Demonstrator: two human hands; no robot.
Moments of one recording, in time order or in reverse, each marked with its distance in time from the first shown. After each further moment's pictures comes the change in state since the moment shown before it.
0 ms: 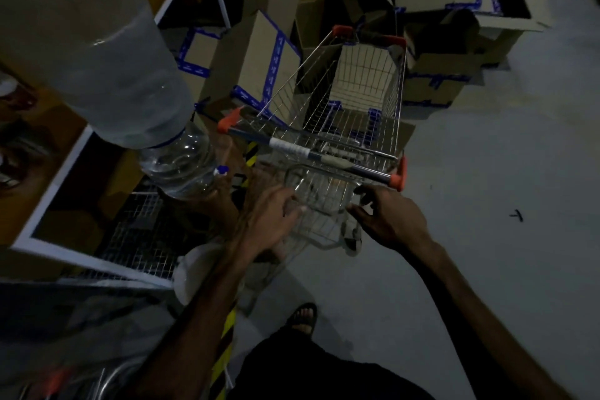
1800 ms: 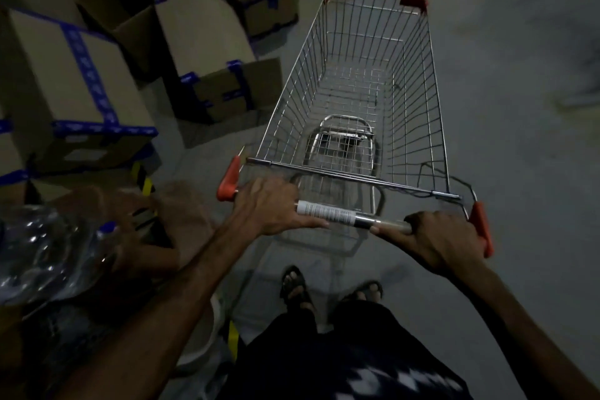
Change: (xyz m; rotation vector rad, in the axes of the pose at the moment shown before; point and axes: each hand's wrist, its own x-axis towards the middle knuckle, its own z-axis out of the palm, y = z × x) left_hand 0.072 0.109 0.104 0.624 -0.467 0.850; right_hand -0.196 0.119 0.051 -0.193 0.016 0.701
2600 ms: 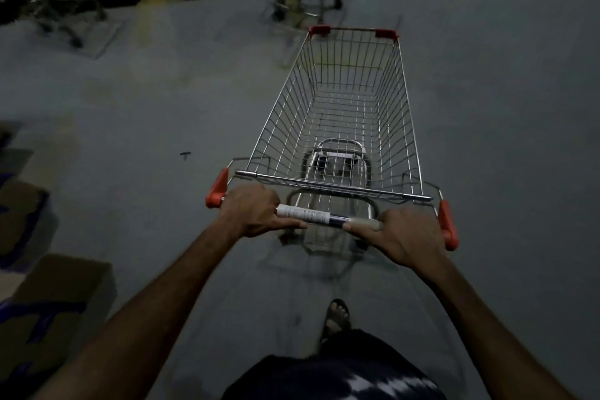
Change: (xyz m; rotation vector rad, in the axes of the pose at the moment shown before) left_hand 0.226 0.359 -0.049 0.333 -0.054 0.957; right_hand -0.202 0.195 0.057 0.311 0.167 0.933
